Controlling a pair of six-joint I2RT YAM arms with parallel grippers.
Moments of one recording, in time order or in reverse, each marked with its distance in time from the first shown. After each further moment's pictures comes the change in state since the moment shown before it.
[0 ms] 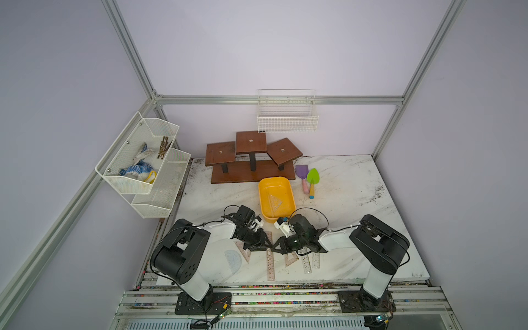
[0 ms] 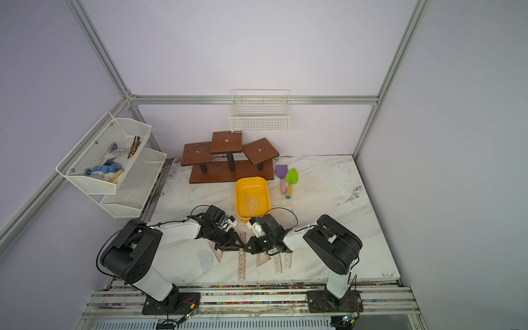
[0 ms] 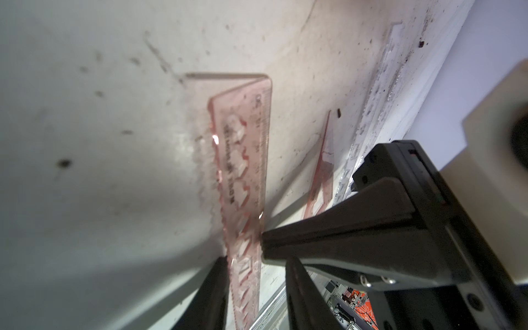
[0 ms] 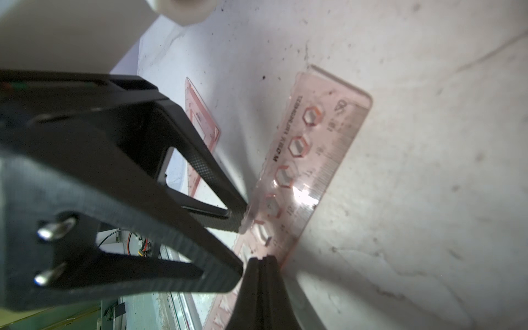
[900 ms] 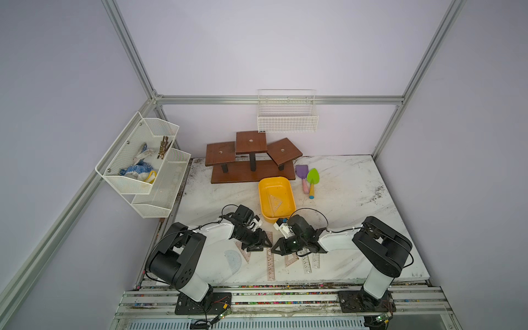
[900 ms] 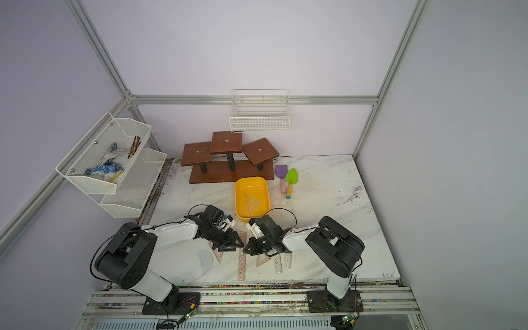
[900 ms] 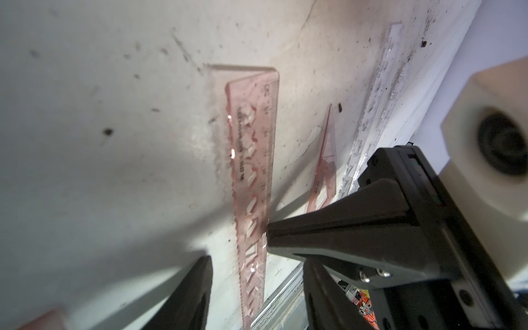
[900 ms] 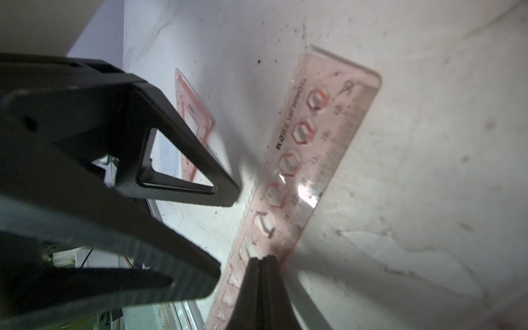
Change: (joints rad) left arm 0.006 -0.044 0.000 -0.049 -0.028 0.019; right arm 0.033 -0.027 0.020 -0.074 0.031 0.019
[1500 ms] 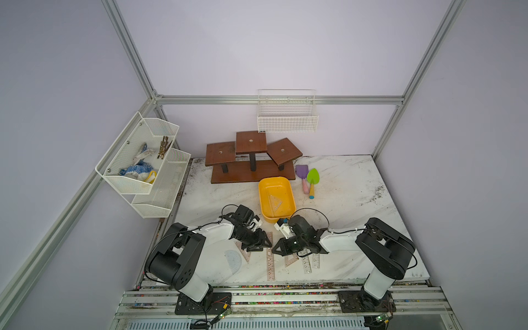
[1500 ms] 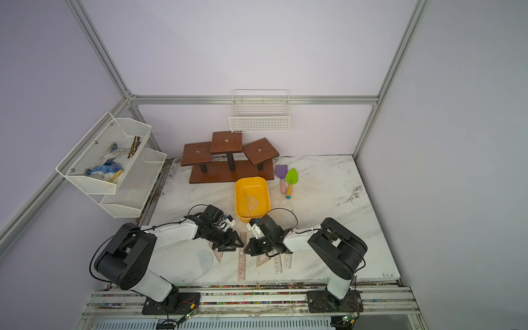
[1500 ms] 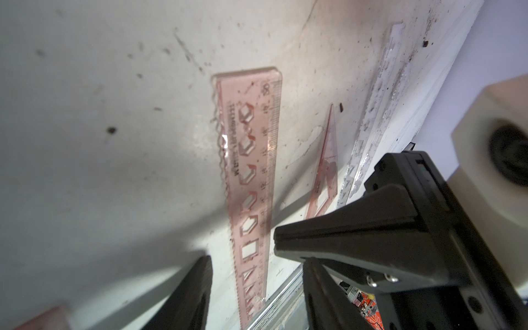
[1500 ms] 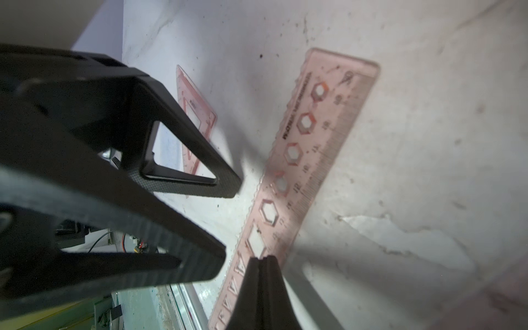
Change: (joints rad) left arm 0.000 -0.011 0.000 -0.010 -0.010 0.000; right arm 0.002 -0.032 -0.004 -0.029 0.008 0.003
